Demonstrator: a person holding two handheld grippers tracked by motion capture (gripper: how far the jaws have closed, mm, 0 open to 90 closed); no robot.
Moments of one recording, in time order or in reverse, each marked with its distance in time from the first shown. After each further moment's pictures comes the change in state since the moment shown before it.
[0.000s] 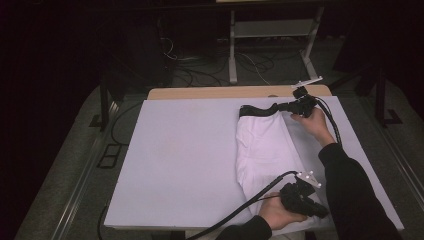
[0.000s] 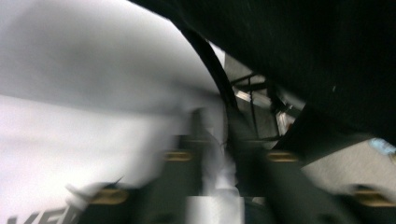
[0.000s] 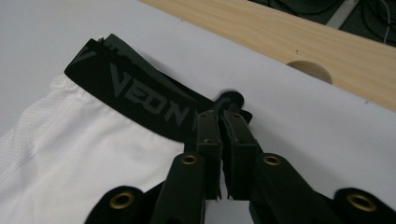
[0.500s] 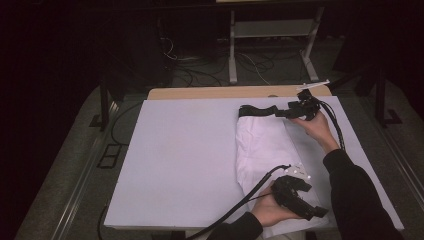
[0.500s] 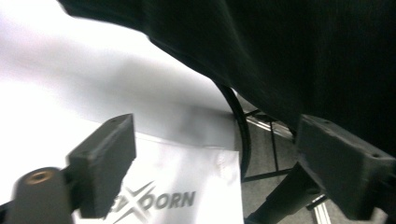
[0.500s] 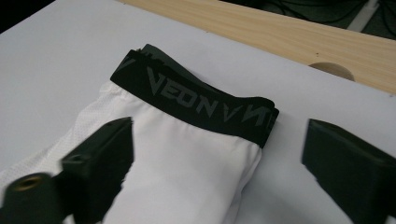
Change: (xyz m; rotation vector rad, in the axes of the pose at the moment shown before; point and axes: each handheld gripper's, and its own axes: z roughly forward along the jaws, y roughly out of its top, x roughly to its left) left arm -0.008 0.003 -0.041 -0.140 0.110 0.044; right arm 0.011 -0.010 -0.019 -0.068 0.068 0.046
